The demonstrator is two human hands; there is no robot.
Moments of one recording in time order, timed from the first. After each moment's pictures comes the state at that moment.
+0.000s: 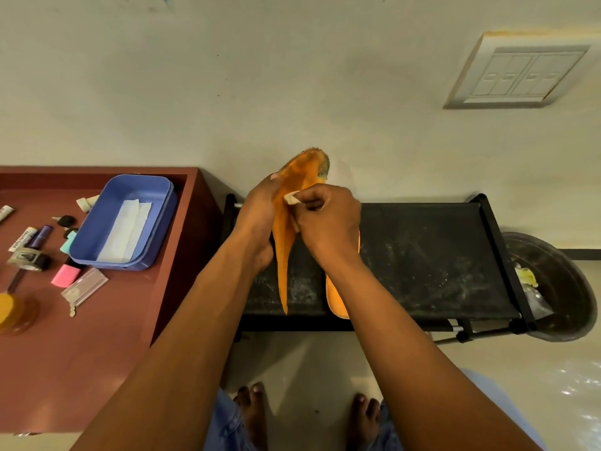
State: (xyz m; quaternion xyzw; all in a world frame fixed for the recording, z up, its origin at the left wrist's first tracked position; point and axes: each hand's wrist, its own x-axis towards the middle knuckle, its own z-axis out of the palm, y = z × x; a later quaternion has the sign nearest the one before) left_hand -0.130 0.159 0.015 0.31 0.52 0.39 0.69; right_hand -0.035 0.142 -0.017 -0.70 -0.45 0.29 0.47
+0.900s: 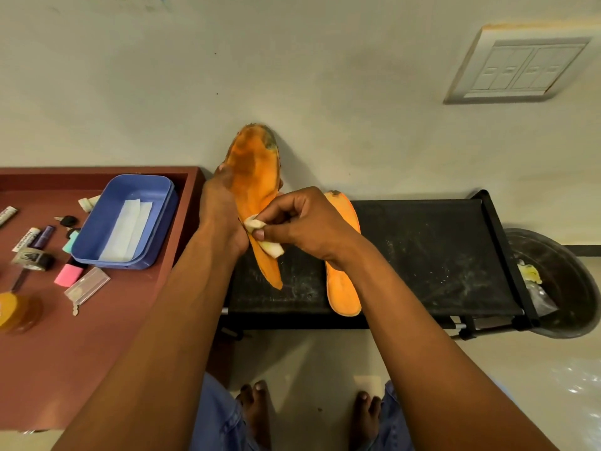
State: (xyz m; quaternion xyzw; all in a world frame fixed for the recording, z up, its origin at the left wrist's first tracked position) left_hand -0.159 0.178 0.019 0.19 0.50 0.48 0.69; right_hand -0.027 0.146 -0.011 -0.49 -0.59 0.52 0.38
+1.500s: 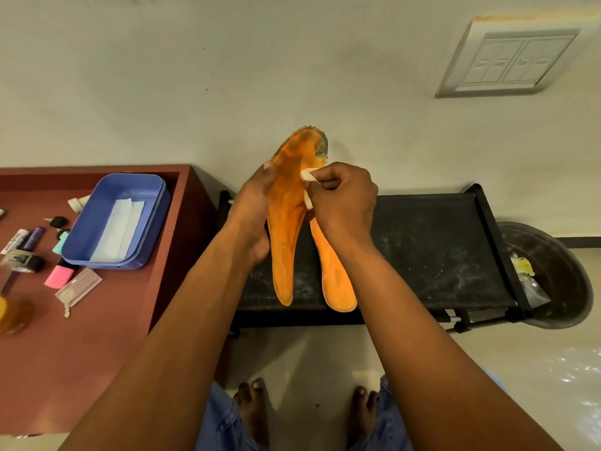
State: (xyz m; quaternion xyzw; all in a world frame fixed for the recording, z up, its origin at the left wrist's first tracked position) left_hand -0.131 0.164 0.009 0.30 0.48 0.40 0.72; right_hand -0.009 0.151 -0.015 -0.71 -0.42 0.23 0.52
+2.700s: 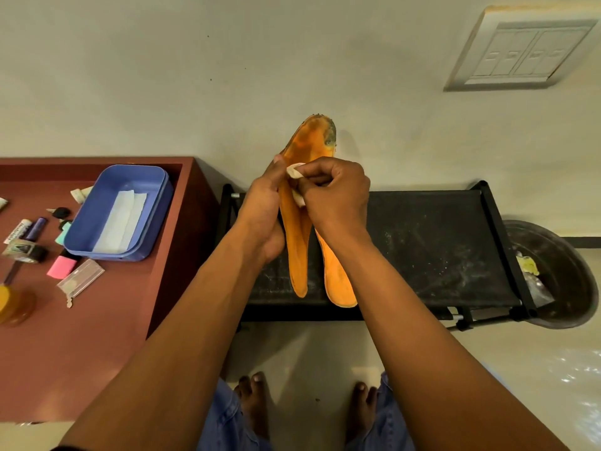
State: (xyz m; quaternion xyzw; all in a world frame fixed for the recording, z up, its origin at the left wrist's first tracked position) left_hand -0.121 0.156 0.007 0.28 0.44 0.40 0.75; right_hand -0.020 0.148 -0.012 -0.65 -0.47 0.27 0.53
